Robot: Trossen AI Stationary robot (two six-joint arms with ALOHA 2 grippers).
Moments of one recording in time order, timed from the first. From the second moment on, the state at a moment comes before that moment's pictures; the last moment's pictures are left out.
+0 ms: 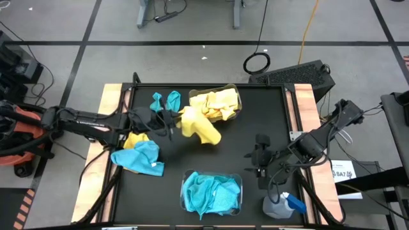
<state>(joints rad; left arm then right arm) 0.00 1.06 0.69 0.18 -0.32 0.32 0.62 1.33 1.37 -0.93 0.45 0.49</state>
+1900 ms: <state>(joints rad) 0.31 1.76 1.01 0.42 -0.11 0.40 0.63 1.47 1.37 -0.77 0.48 0.37</state>
